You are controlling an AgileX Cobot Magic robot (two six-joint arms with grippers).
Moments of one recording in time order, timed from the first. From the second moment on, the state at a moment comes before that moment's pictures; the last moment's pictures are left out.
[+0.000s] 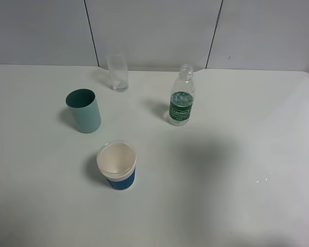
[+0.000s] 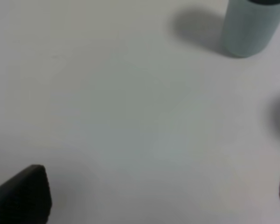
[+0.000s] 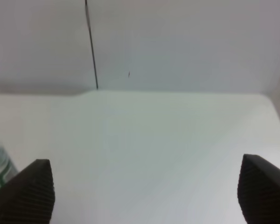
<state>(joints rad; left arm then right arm) 0.18 0.17 -0.52 -0.14 1.06 0.20 0.02 0.45 -0.67 -0.02 0.67 -0.06</state>
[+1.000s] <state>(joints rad) 0.18 0.17 -0.52 -0.14 1.06 0.20 0.03 0.00 -0.64 0.13 1.05 -0.09</state>
